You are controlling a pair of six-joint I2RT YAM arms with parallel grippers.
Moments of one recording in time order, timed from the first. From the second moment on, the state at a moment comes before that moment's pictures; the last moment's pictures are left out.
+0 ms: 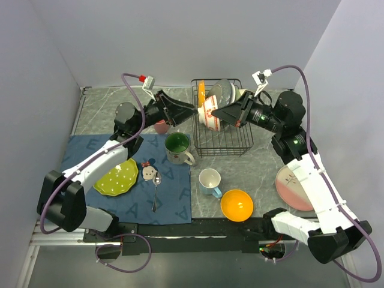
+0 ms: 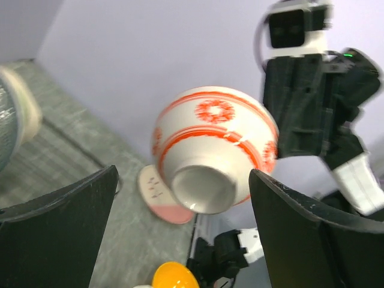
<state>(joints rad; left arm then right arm) -0.48 1.39 1.00 0.71 0.65 -0.93 0.34 1.08 1.25 -0.17 -0.69 0.74</state>
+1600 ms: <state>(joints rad) -0.55 1.44 0.98 0.95 0.68 -1.03 0.30 1.07 1.21 -0.03 -0.78 0.86</state>
